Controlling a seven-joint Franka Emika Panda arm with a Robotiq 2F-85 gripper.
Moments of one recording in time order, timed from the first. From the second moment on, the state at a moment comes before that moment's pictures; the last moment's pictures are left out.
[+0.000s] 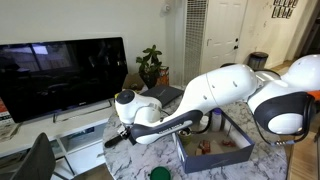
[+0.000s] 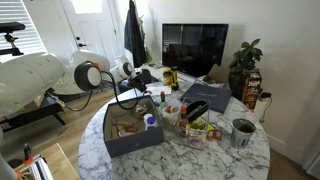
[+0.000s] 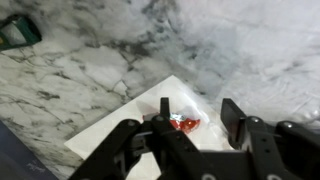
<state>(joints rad) 0.56 1.42 -0.15 -0.63 -0.30 2.26 0.73</state>
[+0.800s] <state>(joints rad) 0.56 1.46 -0.22 -0.62 -0.31 2.43 0.77</state>
